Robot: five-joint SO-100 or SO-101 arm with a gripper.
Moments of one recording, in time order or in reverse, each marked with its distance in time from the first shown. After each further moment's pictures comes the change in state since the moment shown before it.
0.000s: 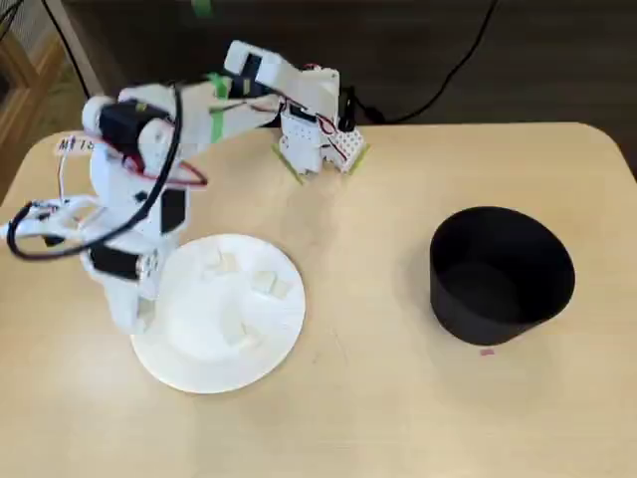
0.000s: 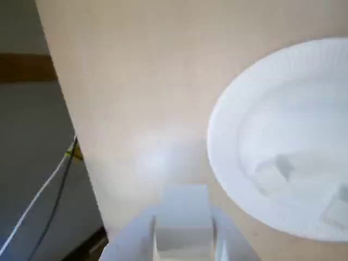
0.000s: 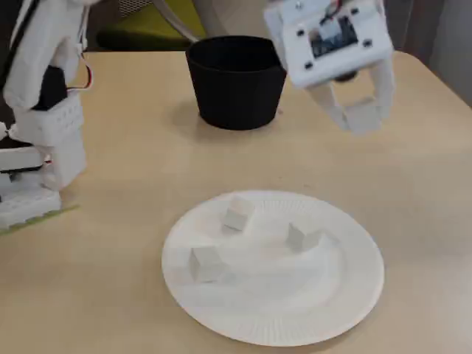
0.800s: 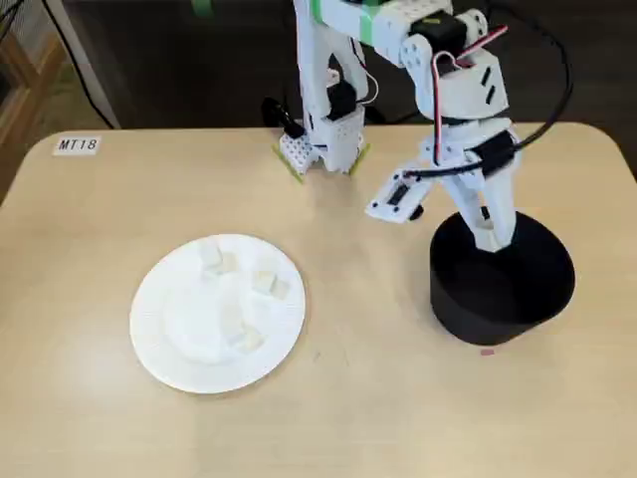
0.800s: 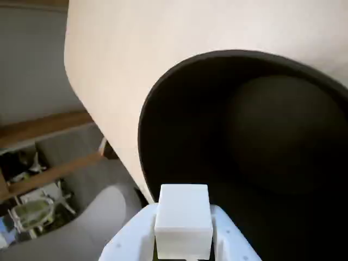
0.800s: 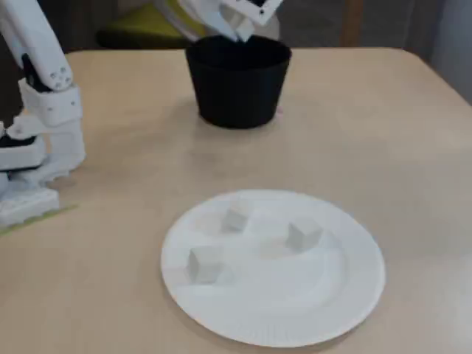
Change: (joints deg) arm -57.3 29.4 62.8 -44.6 9.4
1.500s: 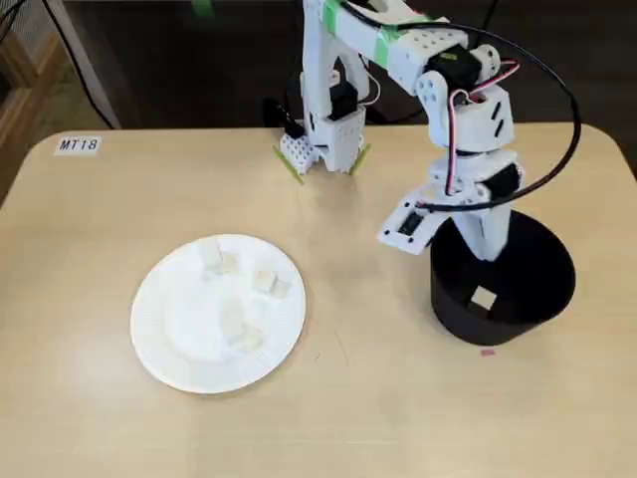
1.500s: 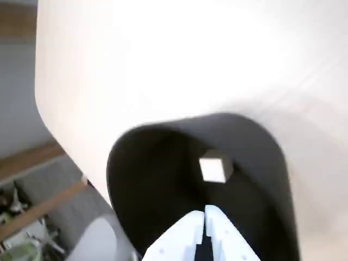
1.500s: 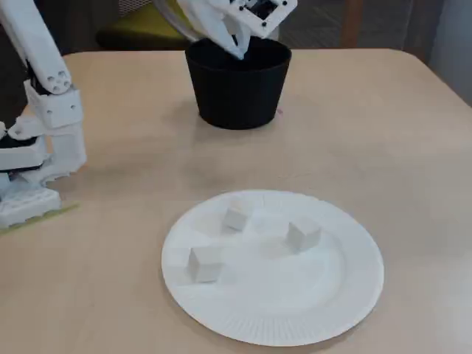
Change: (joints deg) arm 13.7 5.3 0.0 12.7 -1.5
